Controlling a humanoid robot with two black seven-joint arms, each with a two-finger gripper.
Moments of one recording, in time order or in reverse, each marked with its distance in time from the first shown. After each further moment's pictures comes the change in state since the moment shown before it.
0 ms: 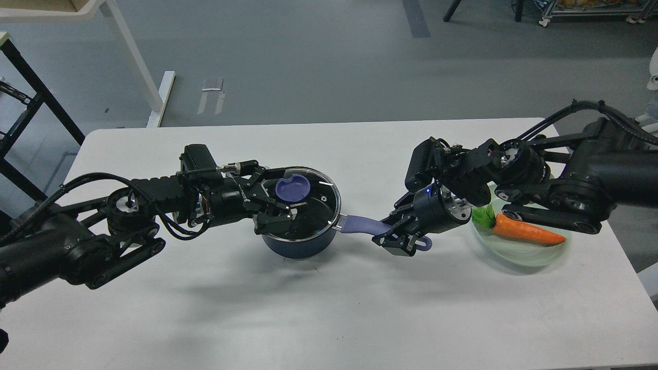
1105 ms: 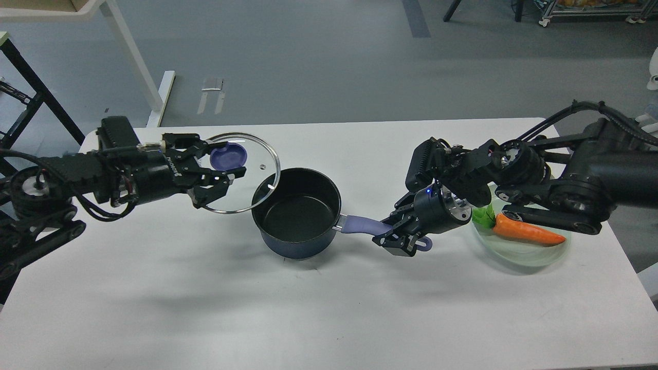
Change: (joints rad) left arm -0.046 0.385 0.064 -0.107 -0.058 0.103 0.000; right arm -0.003 -0.002 0.000 -0.001 0.000 0.000 0.000
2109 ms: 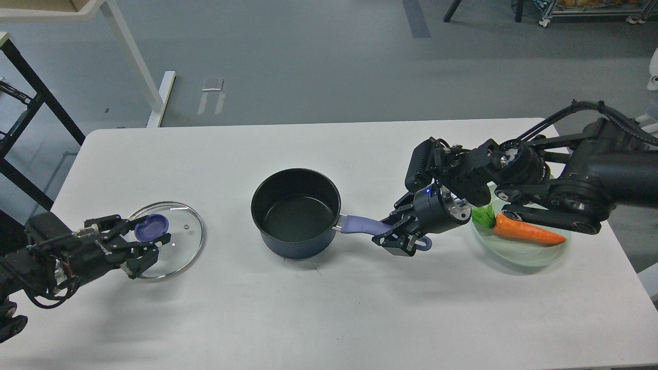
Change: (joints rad) left arm 0.289 -0.052 0.150 0.291 -0.185 0.256 0.000; right arm 0.002 0.002 0.000 -0.001 0.000 0.000 0.000
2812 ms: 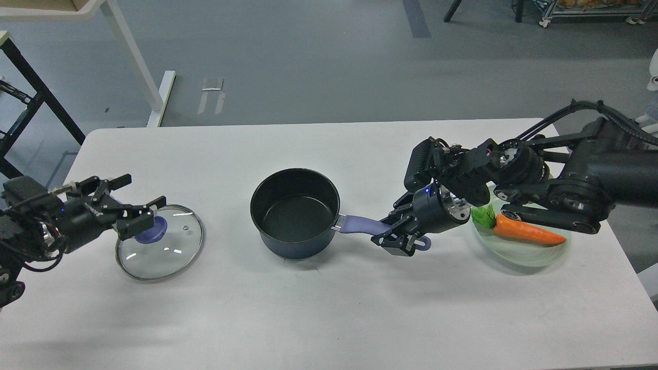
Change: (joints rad) left arm -0.149 0.079 -0.009 -0.121 -0.228 -0.019 0.000; right arm 0.001 0.002 0.002 0.001 0.000 0.000 0.000
